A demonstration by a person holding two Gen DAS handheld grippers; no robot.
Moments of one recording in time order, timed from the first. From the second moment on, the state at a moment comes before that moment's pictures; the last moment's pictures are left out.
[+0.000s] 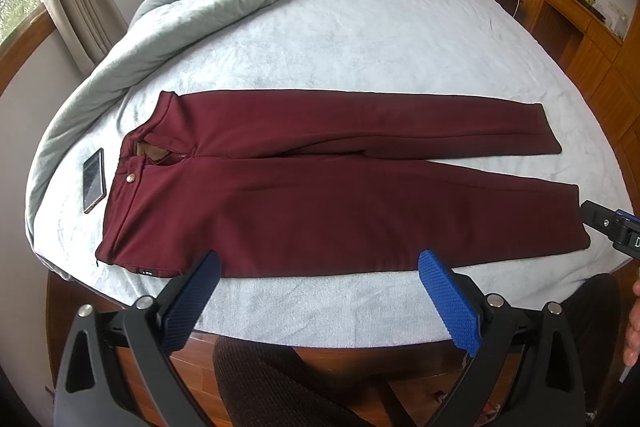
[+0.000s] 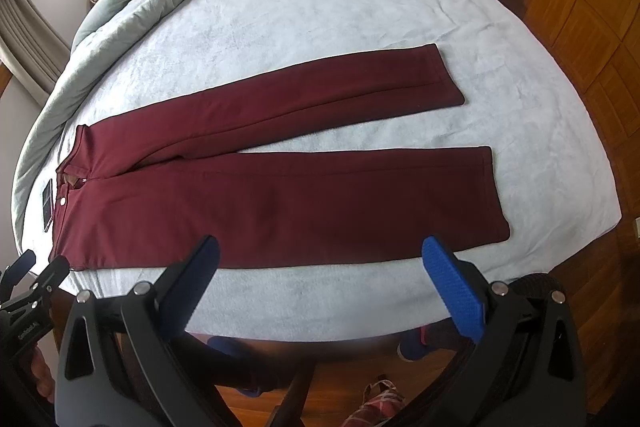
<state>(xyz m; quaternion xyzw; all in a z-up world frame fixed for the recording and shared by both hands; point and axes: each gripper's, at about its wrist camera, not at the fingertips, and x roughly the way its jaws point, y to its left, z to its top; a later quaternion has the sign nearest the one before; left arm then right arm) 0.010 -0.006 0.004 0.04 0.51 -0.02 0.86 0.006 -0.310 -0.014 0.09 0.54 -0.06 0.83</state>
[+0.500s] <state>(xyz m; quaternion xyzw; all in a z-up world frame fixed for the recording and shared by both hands) 0.012 -0.007 0.002 0.04 0.52 -0.03 0.85 0.006 -0.310 -0.014 0.09 0.54 -0.06 0.83</state>
